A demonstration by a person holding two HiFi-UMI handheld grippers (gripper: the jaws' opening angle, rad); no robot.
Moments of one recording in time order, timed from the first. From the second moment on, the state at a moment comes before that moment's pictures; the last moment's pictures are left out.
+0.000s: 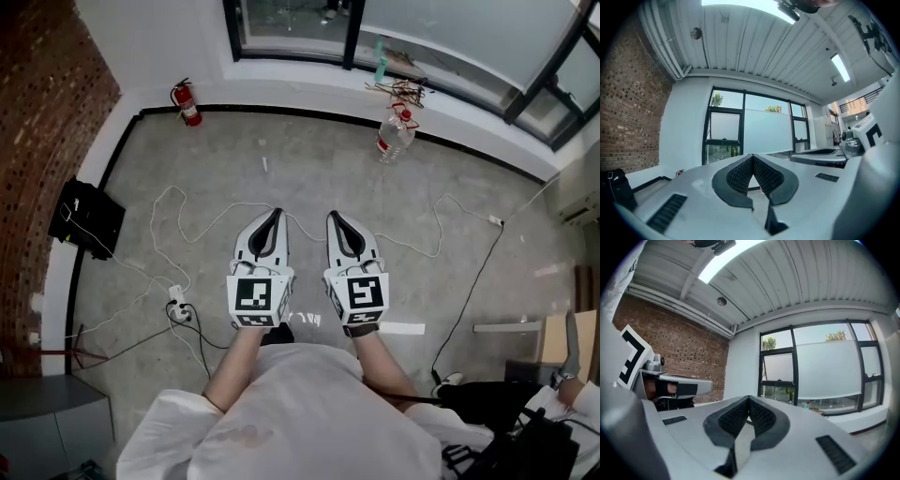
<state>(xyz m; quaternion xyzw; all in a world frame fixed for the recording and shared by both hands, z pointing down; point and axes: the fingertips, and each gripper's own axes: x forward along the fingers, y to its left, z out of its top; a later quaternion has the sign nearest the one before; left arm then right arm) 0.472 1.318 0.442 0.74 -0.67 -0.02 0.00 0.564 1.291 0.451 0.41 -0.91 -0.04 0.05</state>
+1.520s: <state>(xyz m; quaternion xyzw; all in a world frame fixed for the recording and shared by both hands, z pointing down) 0.285 0.967 0.433 0.71 -0.70 -0.04 0.01 0.387 0.913 0.420 0.35 -0.93 -0.08 0.01</state>
